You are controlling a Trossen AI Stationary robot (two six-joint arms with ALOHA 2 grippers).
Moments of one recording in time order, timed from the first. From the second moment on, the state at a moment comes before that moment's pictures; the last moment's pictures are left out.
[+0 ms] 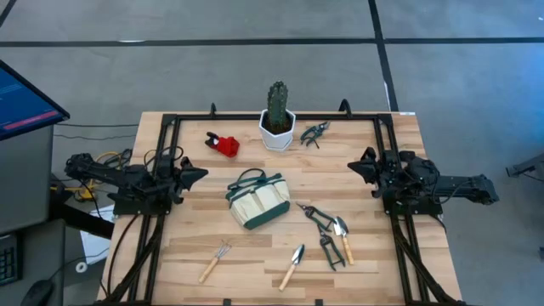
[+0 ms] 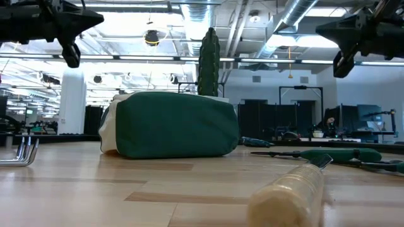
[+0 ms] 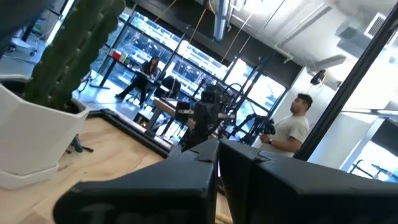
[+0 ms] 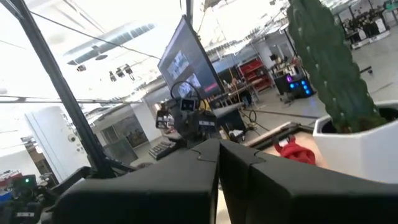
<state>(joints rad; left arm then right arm) -0.30 0.15 0.04 0.39 -0.51 -0.44 -0.03 0.03 0.02 0.27 0.13 0.44</state>
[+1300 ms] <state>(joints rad) -0.30 0.59 0.30 0.38 -0.50 -0.44 -0.03 0.77 0.58 0.13 0.12 0.30</state>
